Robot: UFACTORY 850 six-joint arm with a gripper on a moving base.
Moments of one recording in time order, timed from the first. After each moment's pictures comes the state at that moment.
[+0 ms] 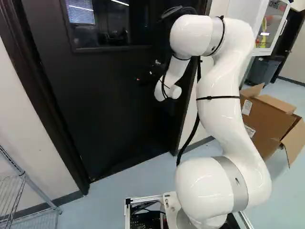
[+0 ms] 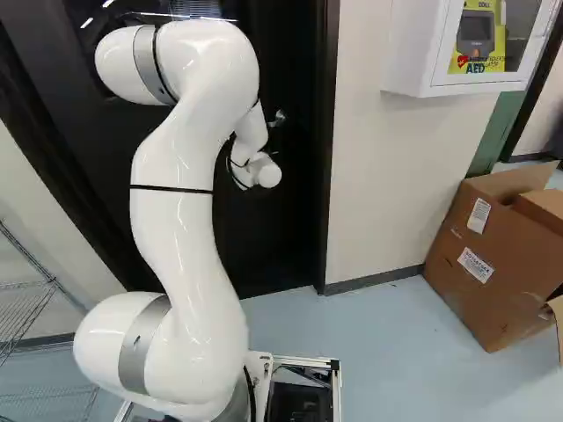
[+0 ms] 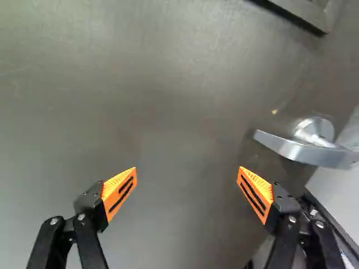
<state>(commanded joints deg) -2.6 -33.7 -59.9 -30.7 67.3 0.0</state>
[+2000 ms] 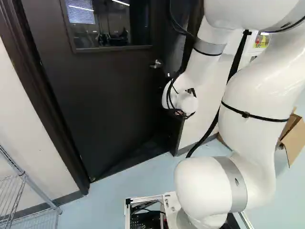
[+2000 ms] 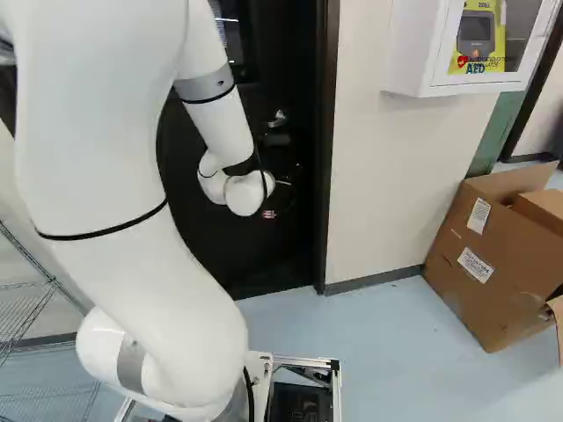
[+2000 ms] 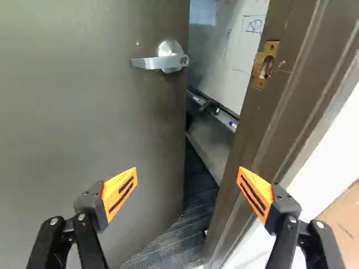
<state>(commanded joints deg) -5.4 -6.9 -27.0 -0.9 56.5 0.0</state>
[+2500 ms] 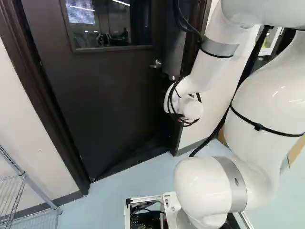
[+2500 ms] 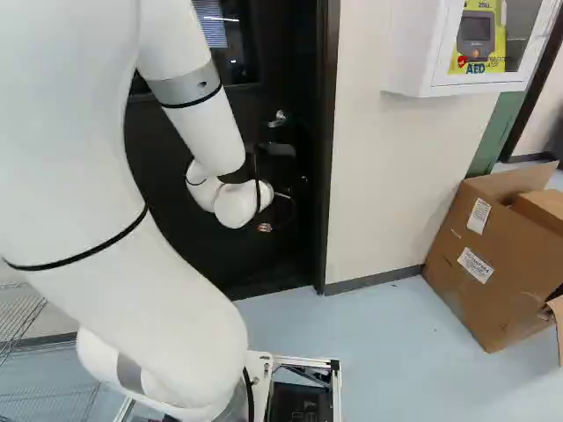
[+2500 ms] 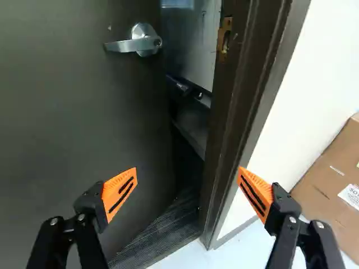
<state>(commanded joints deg) -5.9 0.4 -19.4 5.3 53.2 0.0</state>
